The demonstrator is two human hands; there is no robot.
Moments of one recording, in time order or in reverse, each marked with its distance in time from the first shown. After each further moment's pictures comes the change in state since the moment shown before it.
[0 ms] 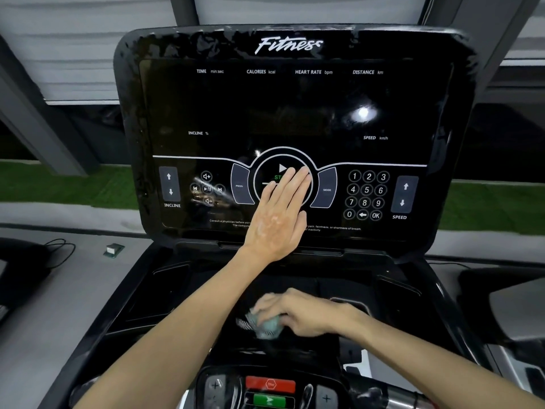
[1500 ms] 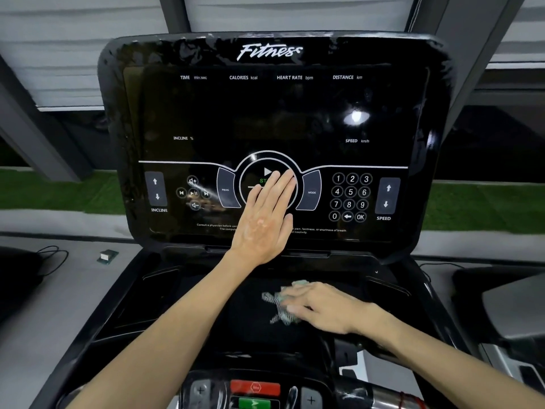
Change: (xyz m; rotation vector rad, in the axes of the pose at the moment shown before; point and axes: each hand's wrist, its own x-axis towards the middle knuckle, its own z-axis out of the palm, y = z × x) left_hand 0.000 0.003 0.000 0.027 -0.015 -0.007; right_hand -0.052 0.018 -0.023 -0.185 0.059 0.196
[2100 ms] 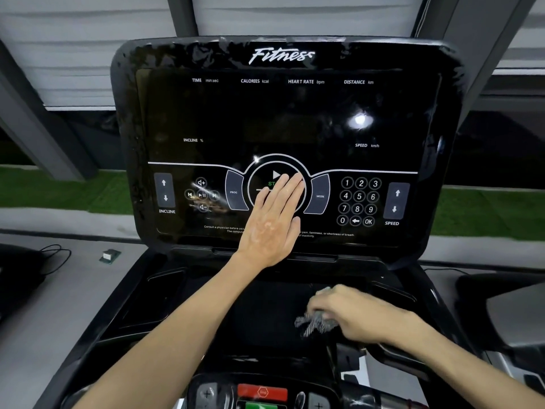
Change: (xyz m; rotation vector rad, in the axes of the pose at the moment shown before) left_hand 0.000 -0.002 0.000 -0.019 0.002 0.007; right_hand -0.033 -0.024 -0.038 -0.086 -0.030 0.097
